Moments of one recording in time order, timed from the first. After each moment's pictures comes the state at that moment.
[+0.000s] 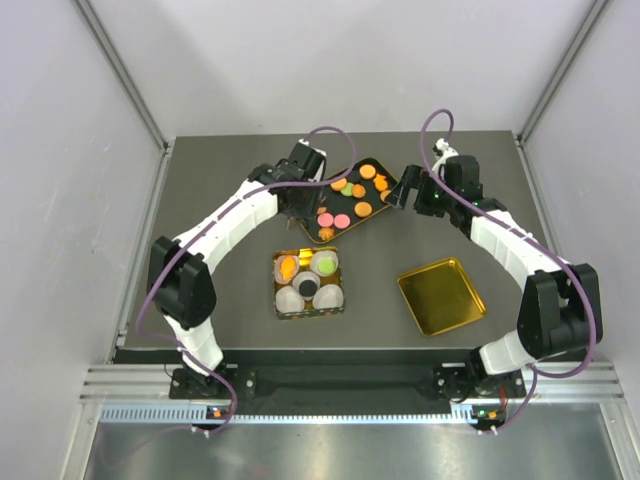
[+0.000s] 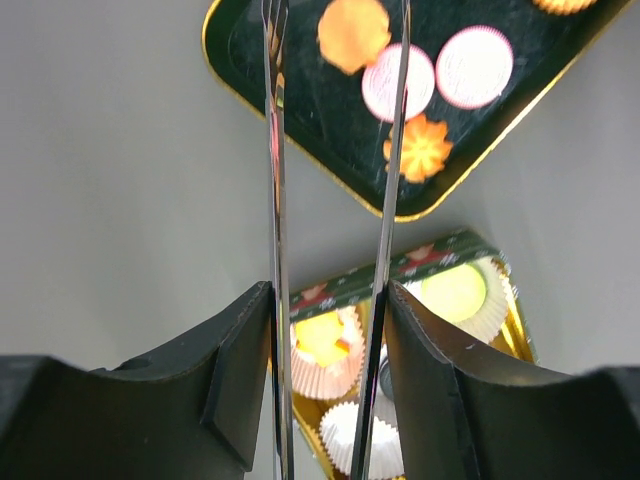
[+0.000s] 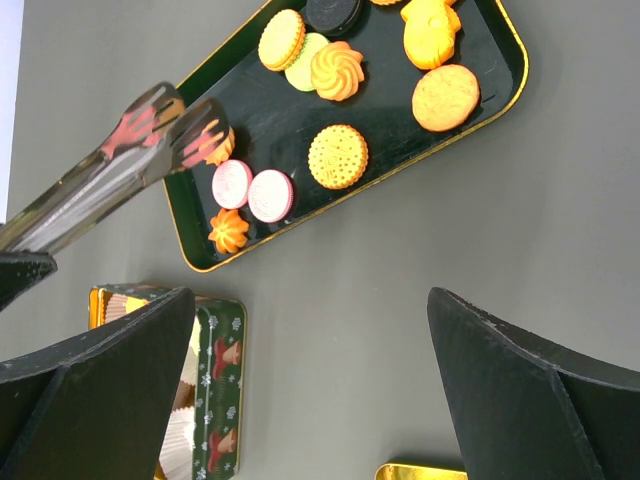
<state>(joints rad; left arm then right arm) -0.58 1.79 1.63 -0.83 -0.22 -0.21 0.23 1.48 1.05 -0.14 -0.31 0.44</state>
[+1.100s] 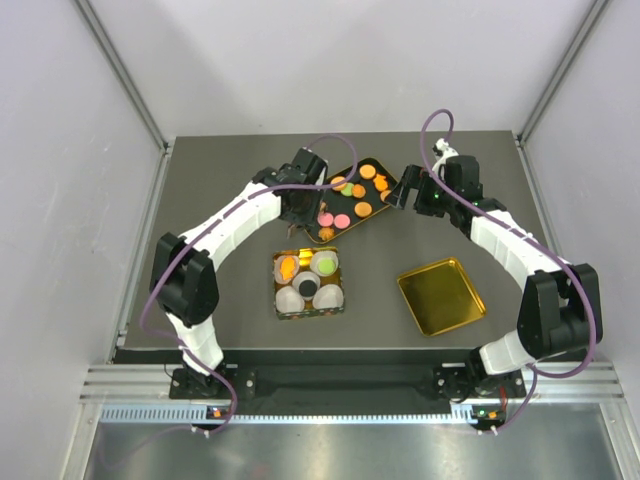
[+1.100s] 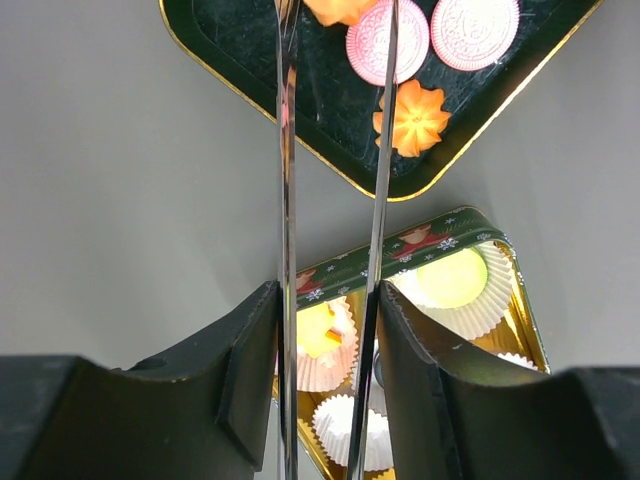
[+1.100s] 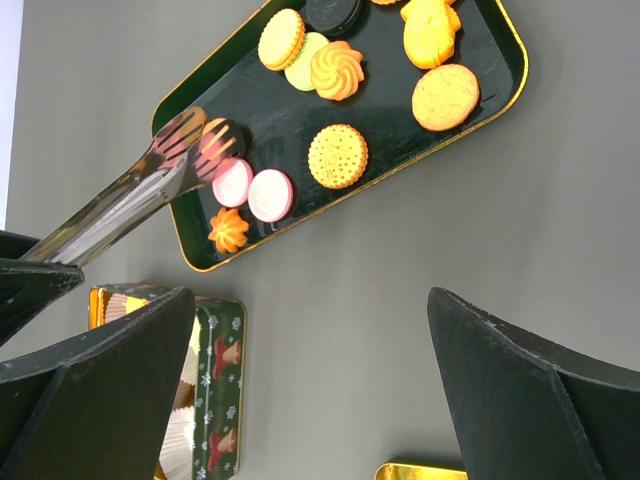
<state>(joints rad) -0.58 1.80 1.59 -0.84 -0.18 -0.21 0.23 1.48 1.05 -0.15 -0.31 0.44</state>
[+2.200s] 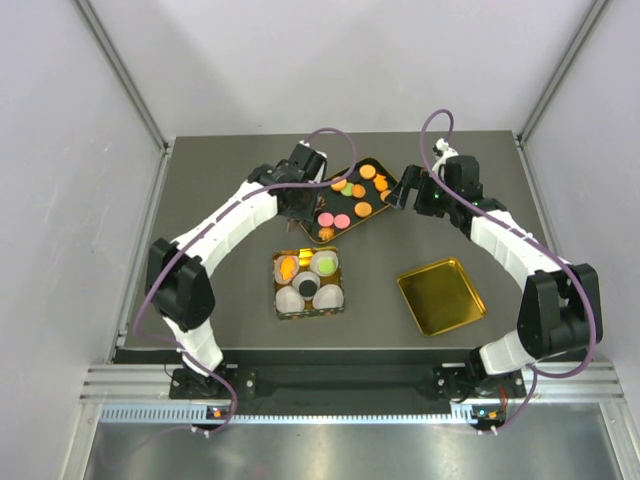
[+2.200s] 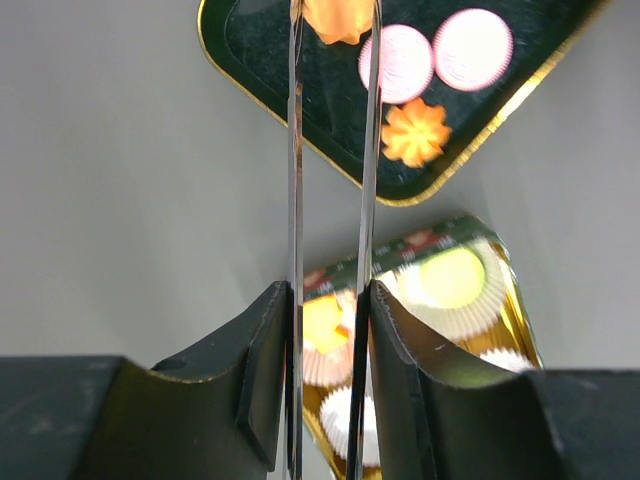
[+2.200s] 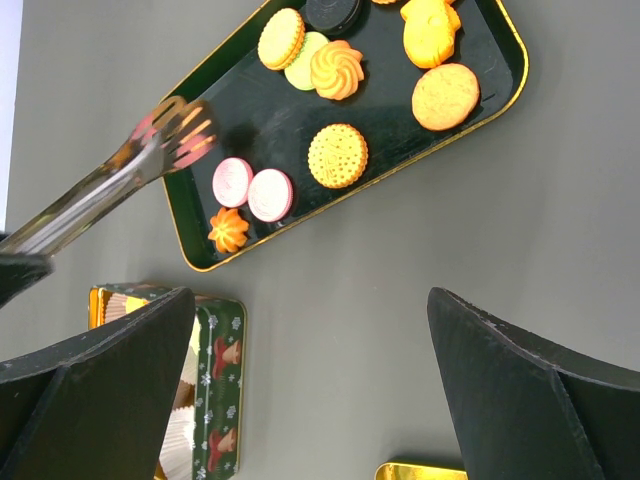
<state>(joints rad) -0.59 1.79 1.63 -0.85 -0.22 -0.21 0.23 1.48 1.05 -0.15 -0.31 0.44</state>
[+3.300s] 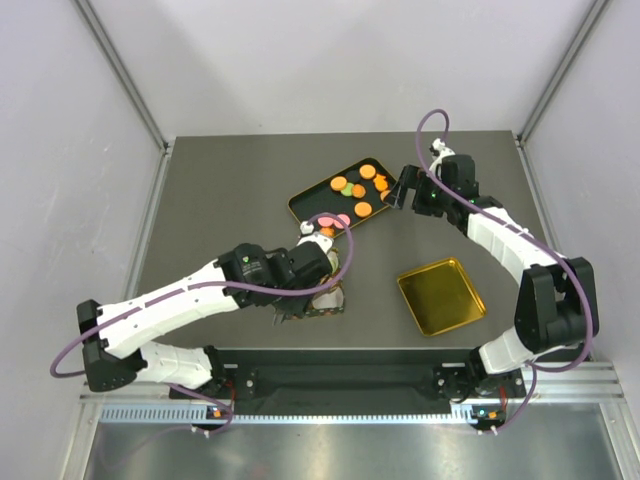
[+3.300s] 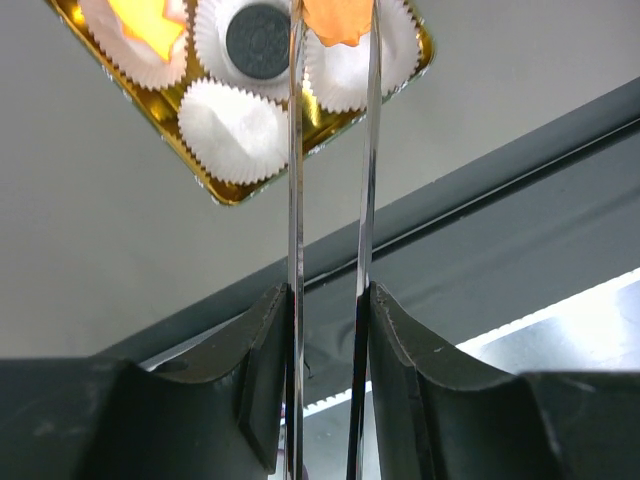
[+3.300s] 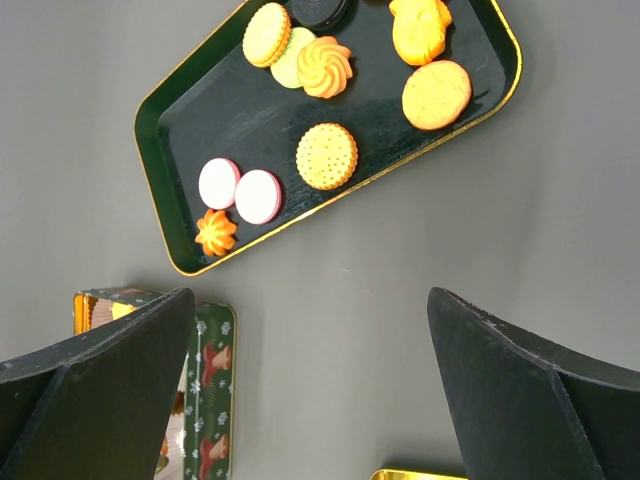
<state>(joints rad) -1.14 1.25 1.30 -1.20 -0.27 -0.58 0.24 1.52 1.07 -0.16 -0.29 0.44</state>
